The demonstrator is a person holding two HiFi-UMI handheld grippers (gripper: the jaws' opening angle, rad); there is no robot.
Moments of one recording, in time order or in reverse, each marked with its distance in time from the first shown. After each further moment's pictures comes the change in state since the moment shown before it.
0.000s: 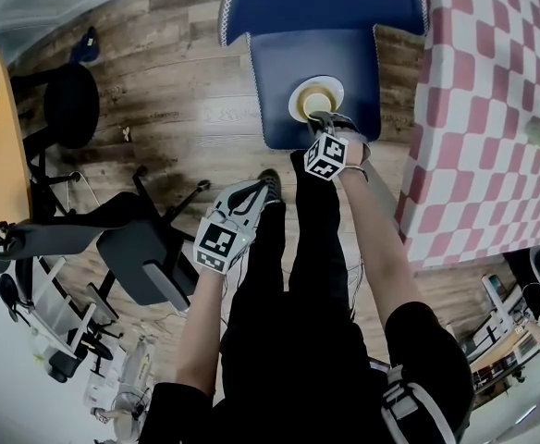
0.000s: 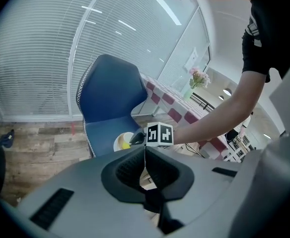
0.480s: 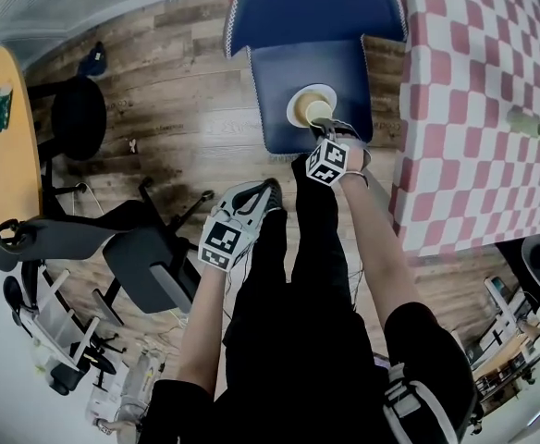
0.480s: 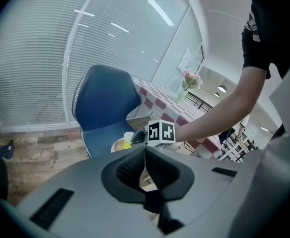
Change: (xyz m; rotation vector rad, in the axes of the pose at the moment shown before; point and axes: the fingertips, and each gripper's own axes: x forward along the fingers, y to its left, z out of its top) left arm -0.038 -0.032 0.027 0.062 -0.009 -0.020; right arm -0.068 -0.006 0.015 0.013 0.013 -0.049
